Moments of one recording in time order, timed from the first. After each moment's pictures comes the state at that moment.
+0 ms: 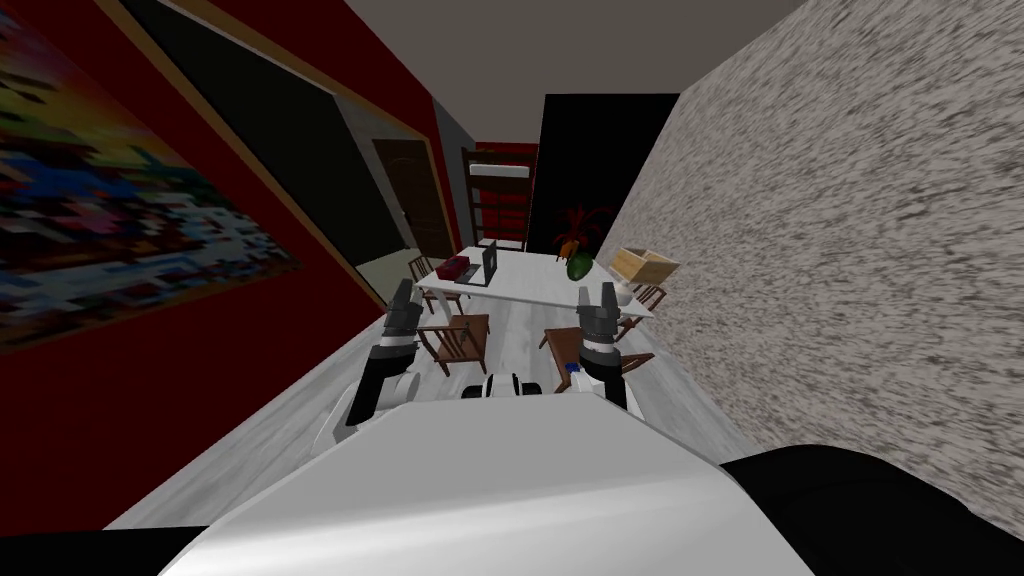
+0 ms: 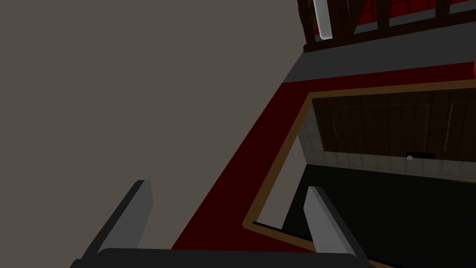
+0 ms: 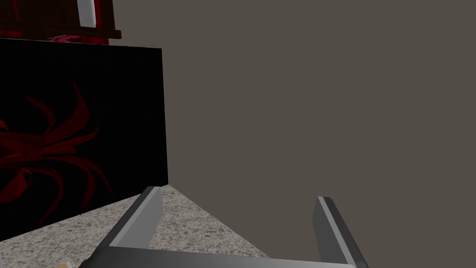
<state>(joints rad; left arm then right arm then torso) 0.44 0.16 0.04 -2.17 -0.02 -0.42 -0.11 0.52 -0.03 0.04 -2.26 0.09 -0.63 -0.06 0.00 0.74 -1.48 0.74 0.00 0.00</state>
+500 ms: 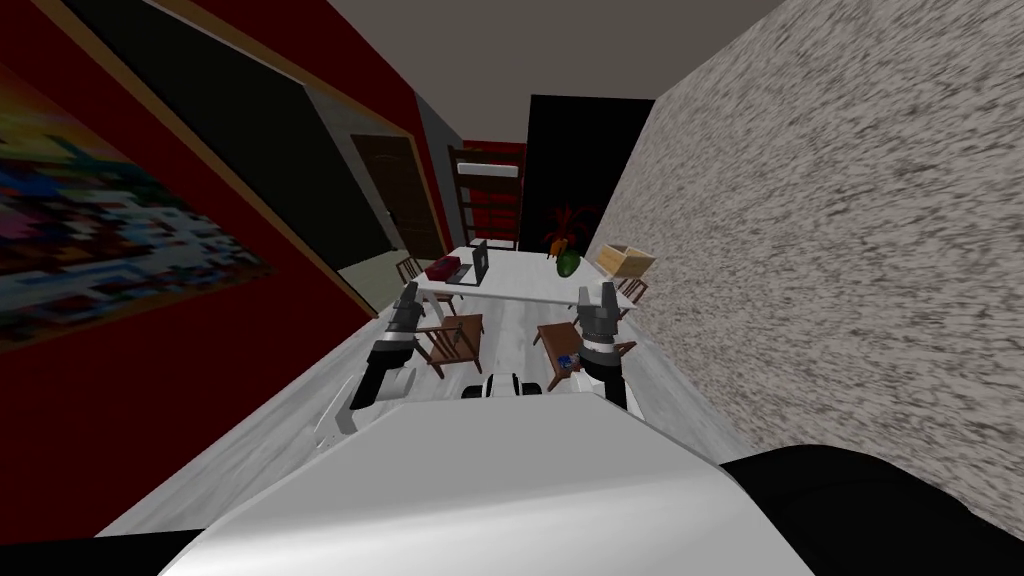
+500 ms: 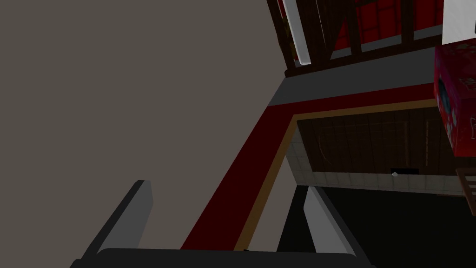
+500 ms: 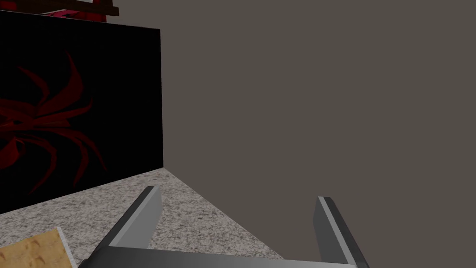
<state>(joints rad) 0.37 0.23 0.08 -2.04 -0.05 -0.39 -0.07 0.52 -0.03 0.04 -2.26 0.09 -0.63 -0.06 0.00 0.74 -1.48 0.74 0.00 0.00</state>
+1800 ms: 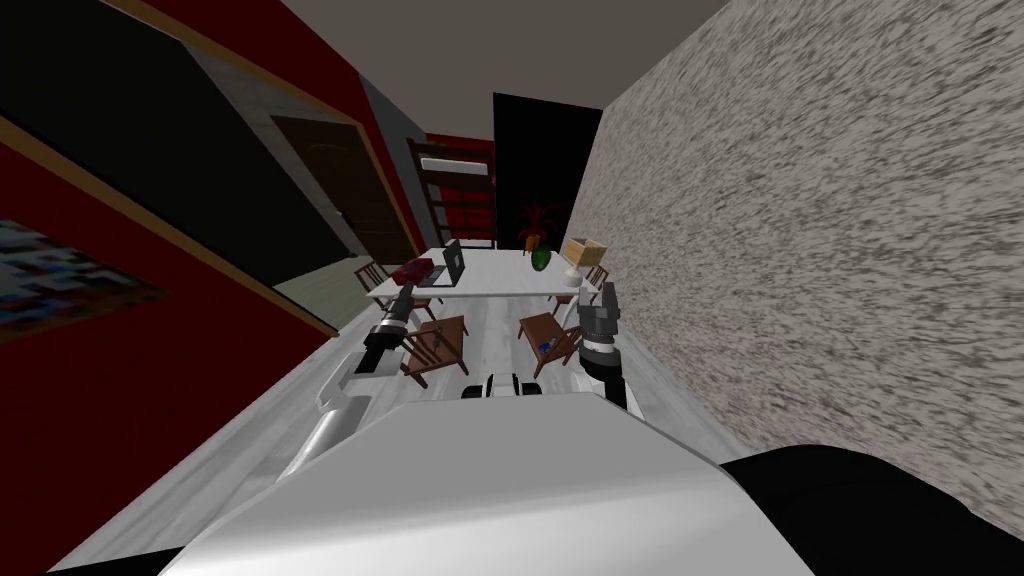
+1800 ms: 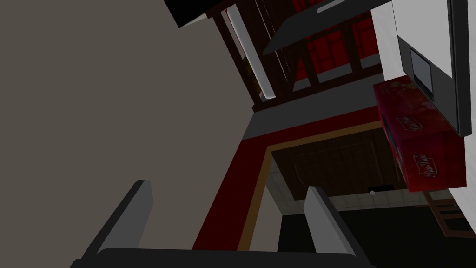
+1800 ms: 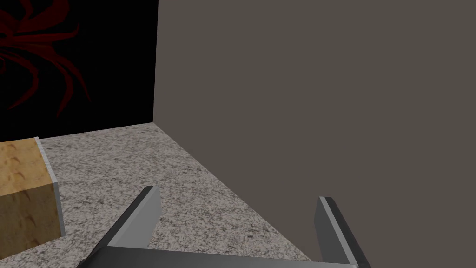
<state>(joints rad) 0.15 0.36 0.21 -1.71 -0.13 -0.31 0.03 0.52 -0.03 0.04 -2.26 0.09 -0.63 -0.06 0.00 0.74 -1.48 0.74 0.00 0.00</state>
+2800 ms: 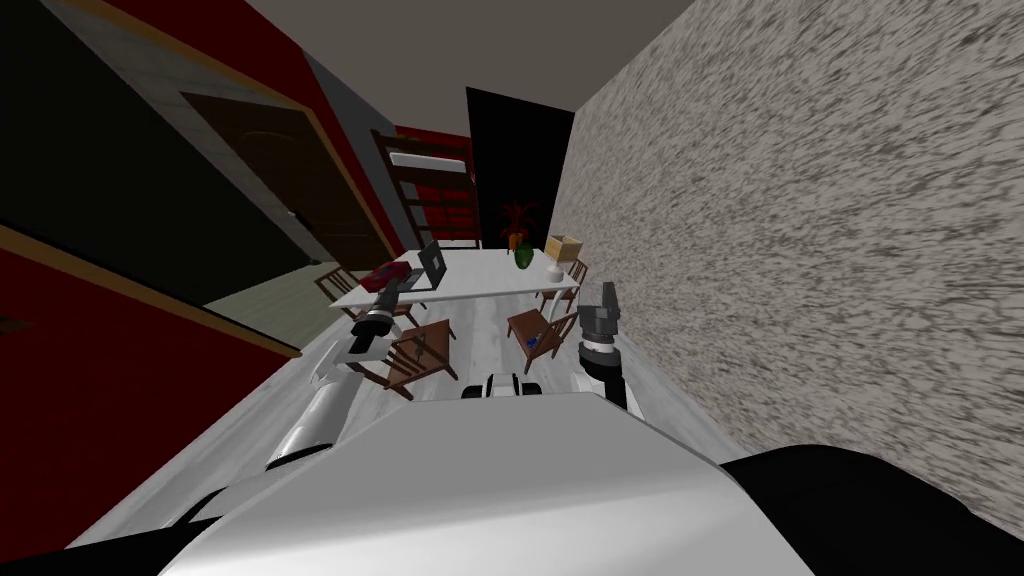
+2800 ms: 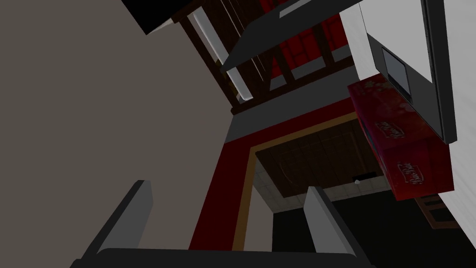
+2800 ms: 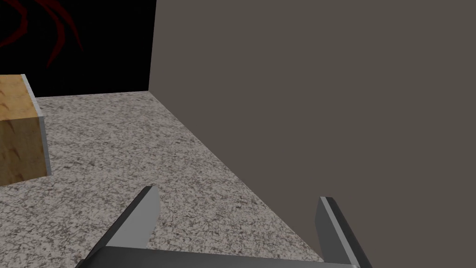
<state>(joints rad) -0.05 0.46 0.32 -1.39 -0.18 -0.26 0.05 0.52 -0.03 0.04 -2.26 0.09 -0.63 -0.06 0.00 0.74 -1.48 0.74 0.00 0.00</state>
